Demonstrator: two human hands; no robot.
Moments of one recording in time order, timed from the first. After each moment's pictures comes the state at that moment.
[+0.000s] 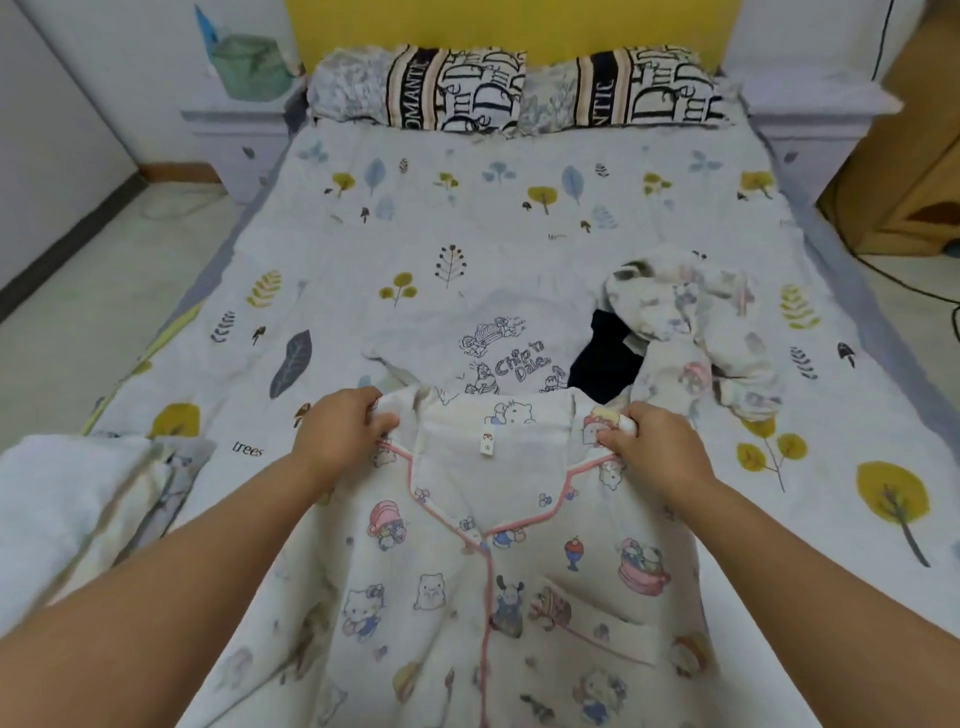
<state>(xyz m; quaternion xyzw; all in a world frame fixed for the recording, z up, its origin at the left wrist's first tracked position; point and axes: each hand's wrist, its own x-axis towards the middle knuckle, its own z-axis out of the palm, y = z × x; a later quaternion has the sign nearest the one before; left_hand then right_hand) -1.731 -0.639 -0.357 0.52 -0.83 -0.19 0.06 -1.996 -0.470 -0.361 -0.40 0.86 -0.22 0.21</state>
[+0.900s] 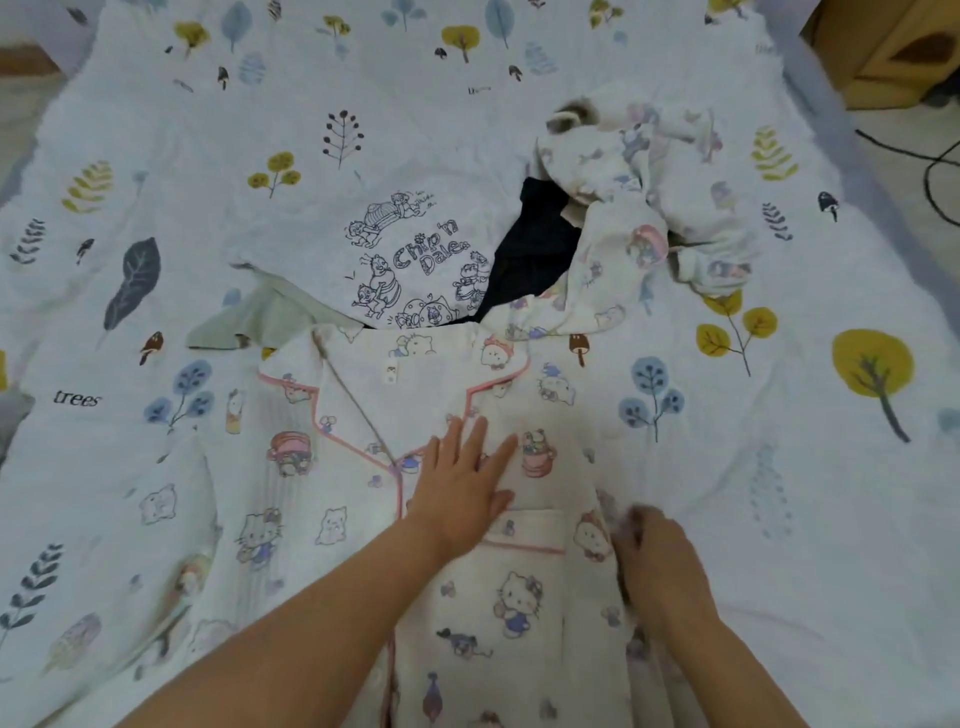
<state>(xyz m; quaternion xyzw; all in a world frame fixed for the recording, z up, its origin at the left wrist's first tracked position) -1.856 -0.493 -0.552 0.29 -0.92 -0.15 -0.20 -1.983 -0.330 -0.519 -0.19 0.90 -0.15 0.35</state>
